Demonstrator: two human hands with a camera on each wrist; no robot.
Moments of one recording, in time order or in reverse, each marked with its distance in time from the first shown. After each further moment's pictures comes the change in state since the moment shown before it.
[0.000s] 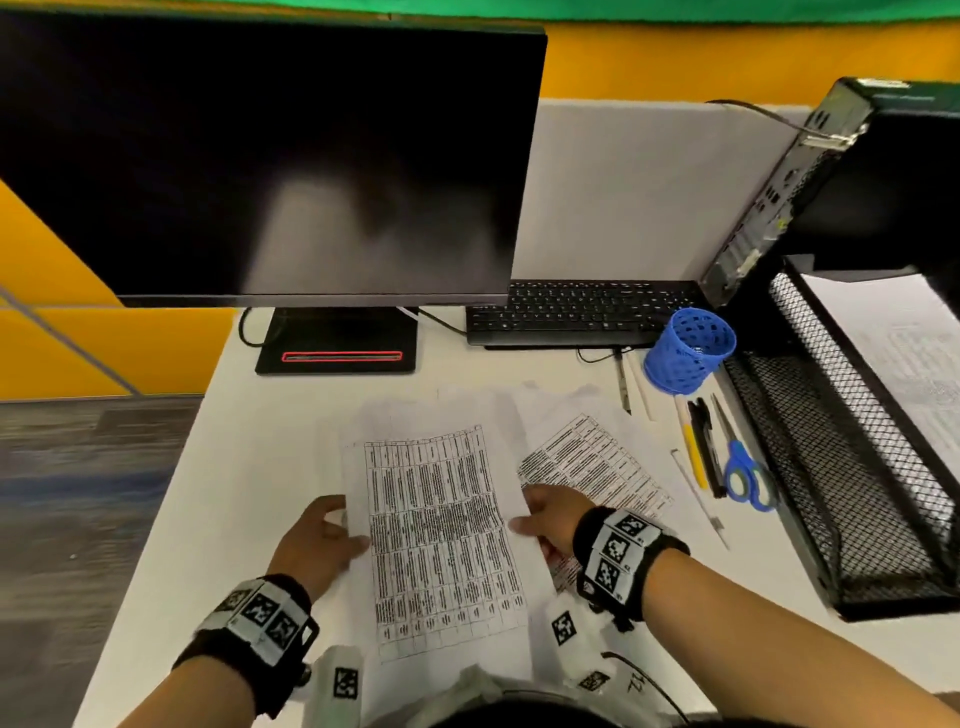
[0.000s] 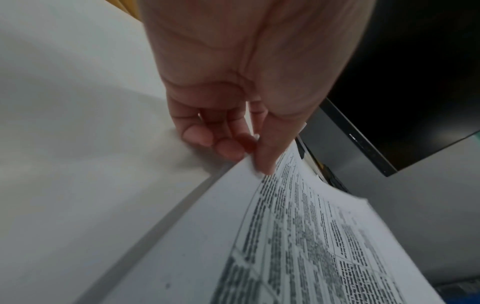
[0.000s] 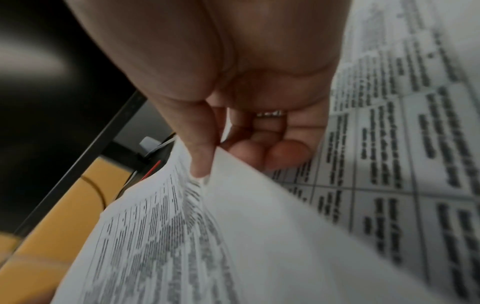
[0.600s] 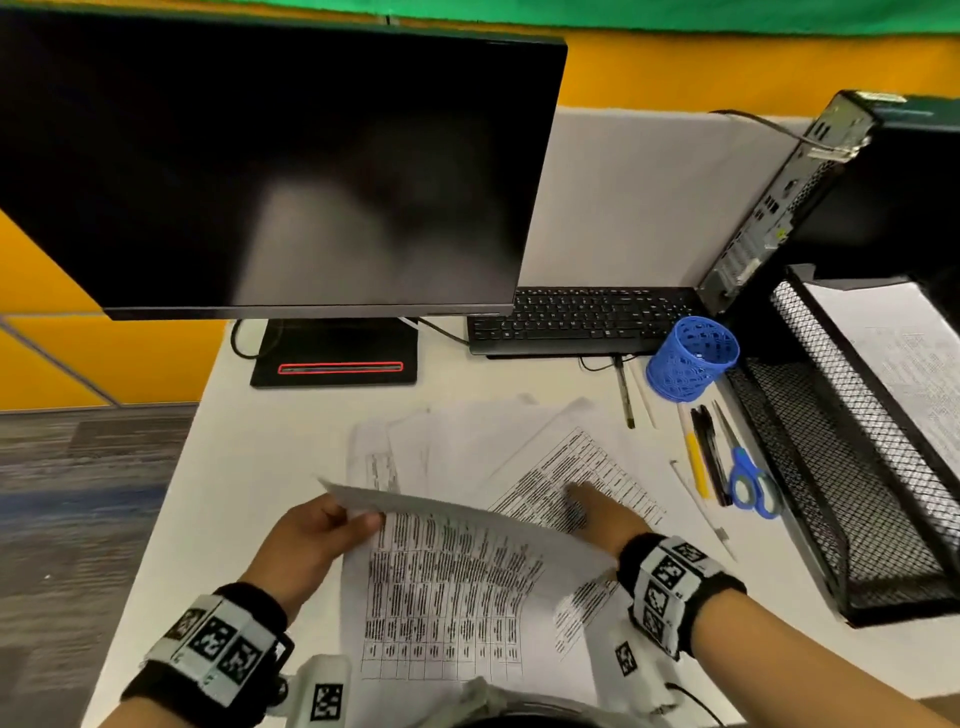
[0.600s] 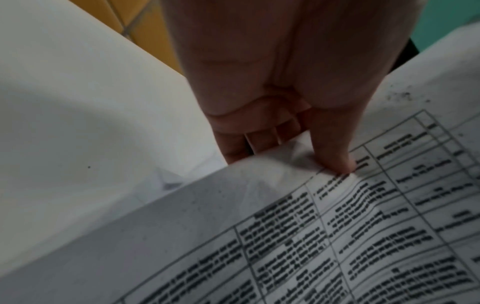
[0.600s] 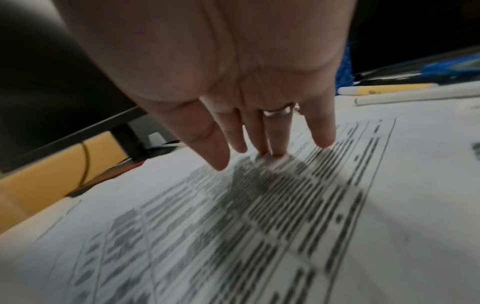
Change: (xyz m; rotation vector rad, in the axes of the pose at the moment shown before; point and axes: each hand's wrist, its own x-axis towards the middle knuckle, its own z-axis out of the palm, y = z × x) left_hand -0.010 0.032 -0.028 -0.406 -0.230 0.270; right_hand -0.005 0.016 -0.021 -0.382 0.133 0.073
